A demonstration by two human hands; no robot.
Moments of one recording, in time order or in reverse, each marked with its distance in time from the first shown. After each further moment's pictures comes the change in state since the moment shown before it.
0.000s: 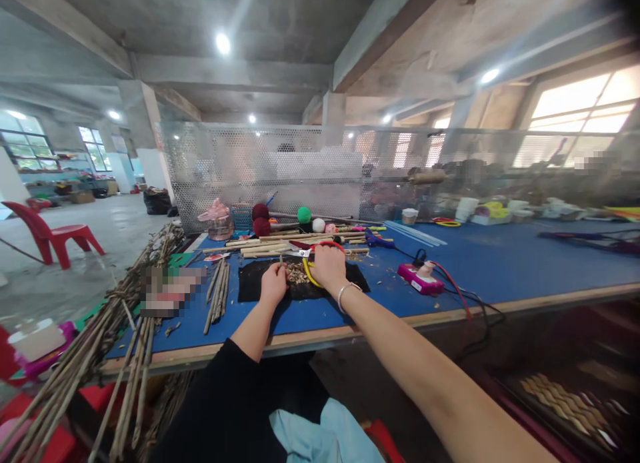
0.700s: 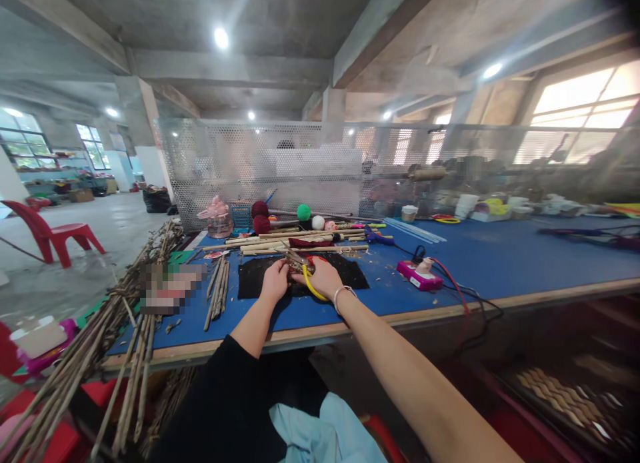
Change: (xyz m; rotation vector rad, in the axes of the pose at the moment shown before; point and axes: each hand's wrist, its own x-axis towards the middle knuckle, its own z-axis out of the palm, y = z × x) left_hand -0.005 0.005 0.000 0.019 -0.107 0.056; right_hand -0.024 -0.003 0.014 0.400 -0.203 0.033
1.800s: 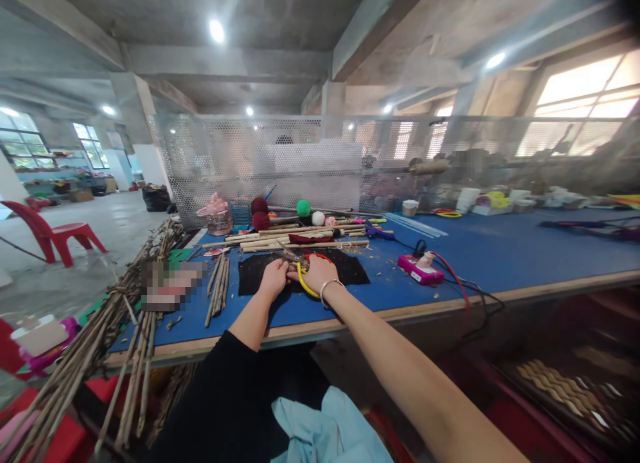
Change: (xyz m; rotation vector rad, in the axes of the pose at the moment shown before) left_hand 0.004 -0.003 -0.002 -0.064 -0.075 -0.031; right_hand 0.001 -0.016 0.005 -0.121 -0.035 0.109
